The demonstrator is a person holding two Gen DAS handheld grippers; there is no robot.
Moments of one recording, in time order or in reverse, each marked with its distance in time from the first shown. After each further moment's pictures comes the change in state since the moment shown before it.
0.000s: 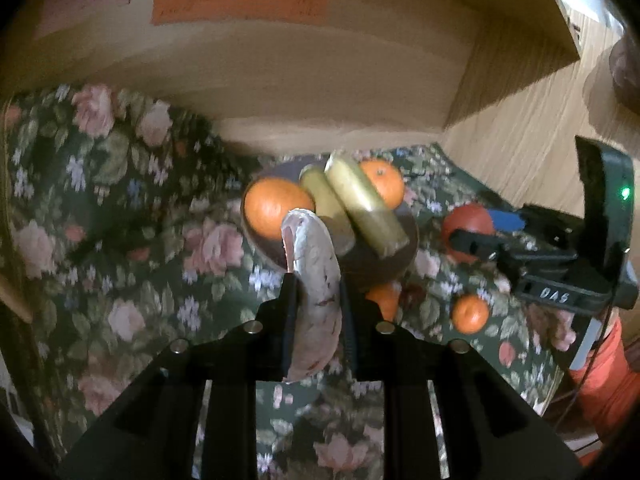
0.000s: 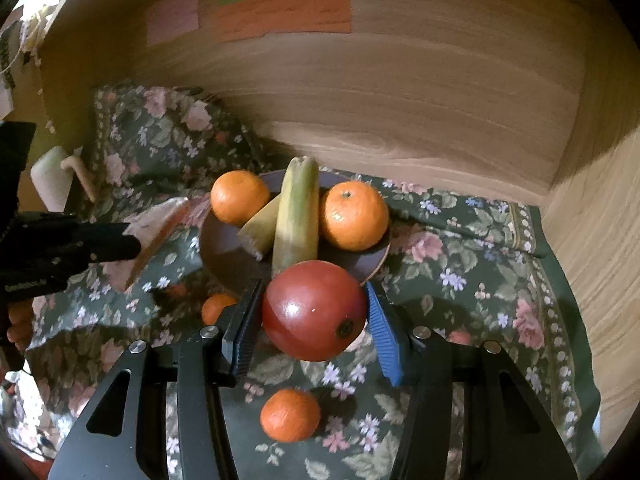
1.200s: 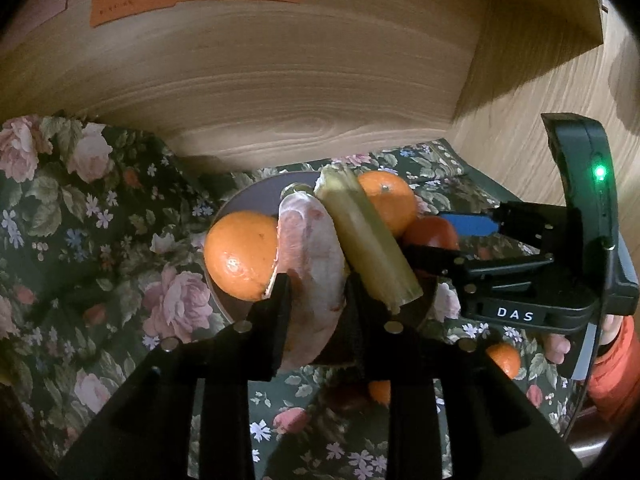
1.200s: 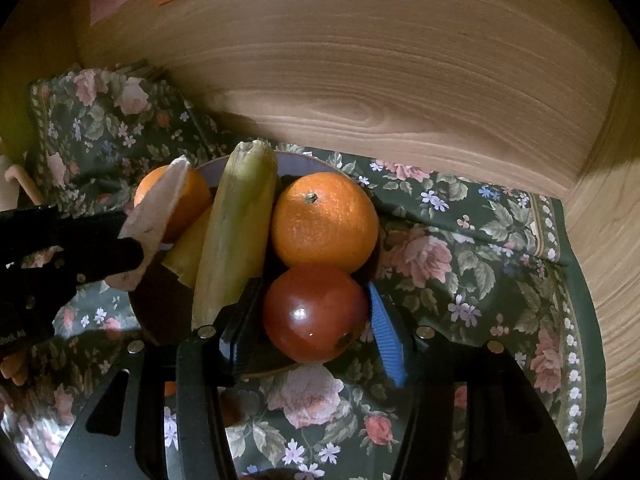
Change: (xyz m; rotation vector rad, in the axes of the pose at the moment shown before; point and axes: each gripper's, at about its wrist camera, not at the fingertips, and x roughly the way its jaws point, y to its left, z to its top) left arm 0.060 -0.007 0.034 0.058 0.034 -0.006; right arm 0.068 -0.021 0.025 0.018 0.130 -0.029
